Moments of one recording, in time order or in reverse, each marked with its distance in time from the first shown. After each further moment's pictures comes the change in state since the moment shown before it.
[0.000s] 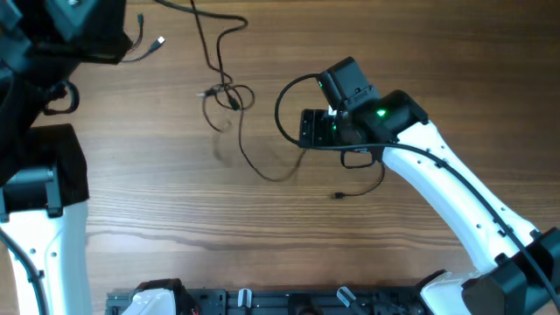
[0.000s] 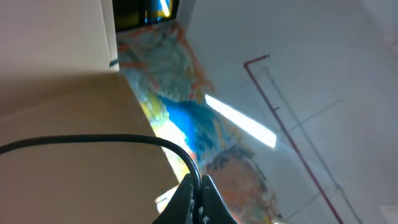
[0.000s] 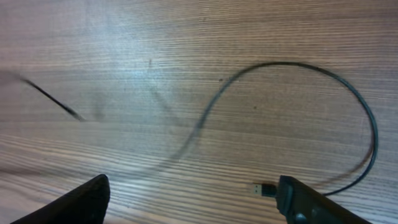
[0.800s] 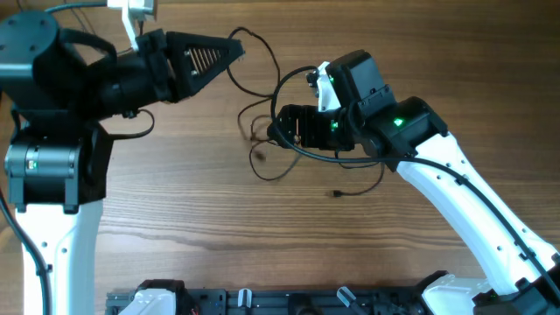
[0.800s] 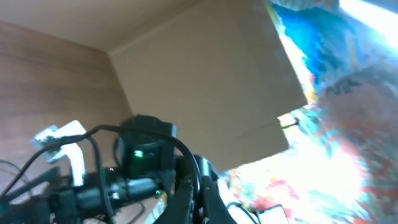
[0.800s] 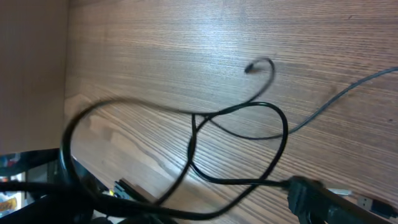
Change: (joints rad) left arm -0.138 0.013 0.000 -0.948 0.305 1.056; right arm -0.001 -0.087 0.000 0.130 -0.348 -0.003
